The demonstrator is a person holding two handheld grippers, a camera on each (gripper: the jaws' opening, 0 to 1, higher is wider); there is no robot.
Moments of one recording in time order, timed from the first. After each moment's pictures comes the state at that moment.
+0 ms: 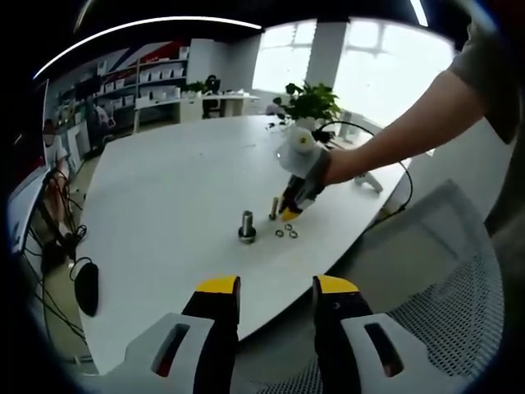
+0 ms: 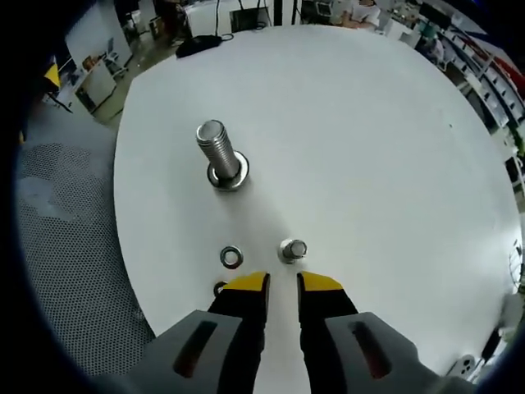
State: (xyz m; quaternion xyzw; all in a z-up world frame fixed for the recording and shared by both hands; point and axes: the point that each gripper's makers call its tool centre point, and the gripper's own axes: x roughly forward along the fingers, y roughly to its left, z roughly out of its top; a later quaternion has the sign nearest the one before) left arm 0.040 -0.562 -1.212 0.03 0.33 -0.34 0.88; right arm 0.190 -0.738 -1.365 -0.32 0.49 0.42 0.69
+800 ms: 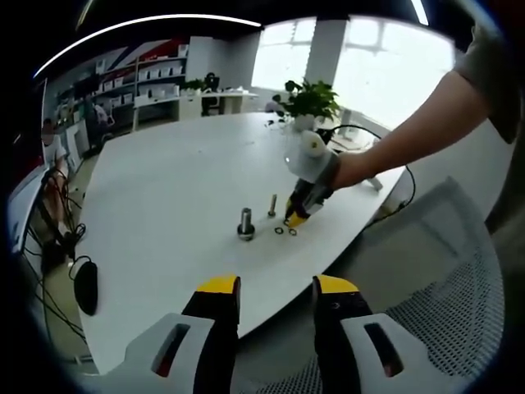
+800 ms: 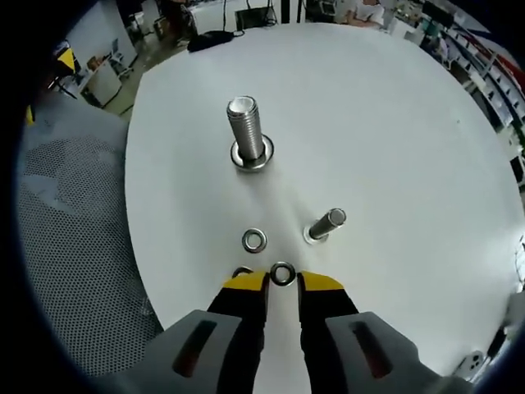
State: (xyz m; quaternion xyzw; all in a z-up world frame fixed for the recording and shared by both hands) left arm 0.038 -0.563 -1.215 0.03 0.33 -0.34 0.88; right arm 0.172 -0.739 -1.374 -0.32 0.49 0.44 0.68
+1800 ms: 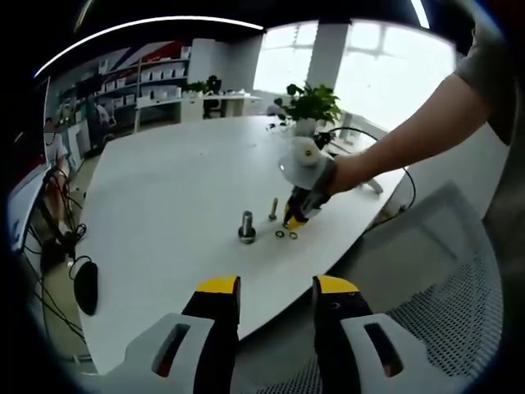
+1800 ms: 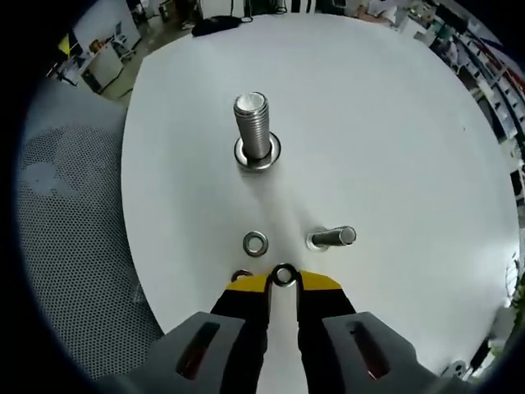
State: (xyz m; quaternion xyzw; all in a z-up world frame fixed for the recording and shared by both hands) left arm 0.039 -0.563 -1.212 0.03 0.33 -0.34 0.88; right arm 0.172 -0.735 -1.373 -0.36 0.47 0.45 0.67
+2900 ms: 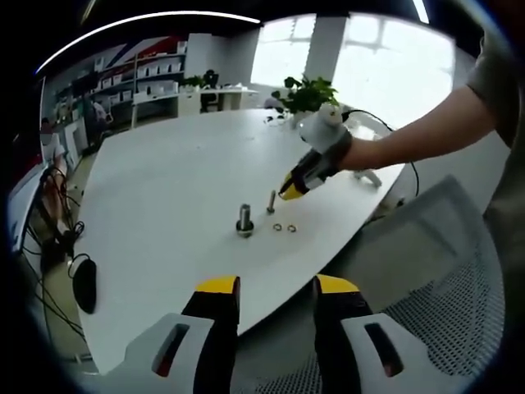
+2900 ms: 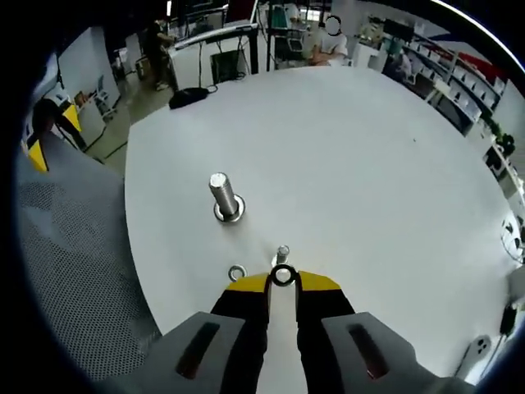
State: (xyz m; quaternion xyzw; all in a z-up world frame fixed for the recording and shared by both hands) left arm 0.037 -0.563 -1.217 0.03 0.34 -0.34 0.88; right arm 0.200 -0.734 -1.314 -0.25 0.41 0.41 0.78
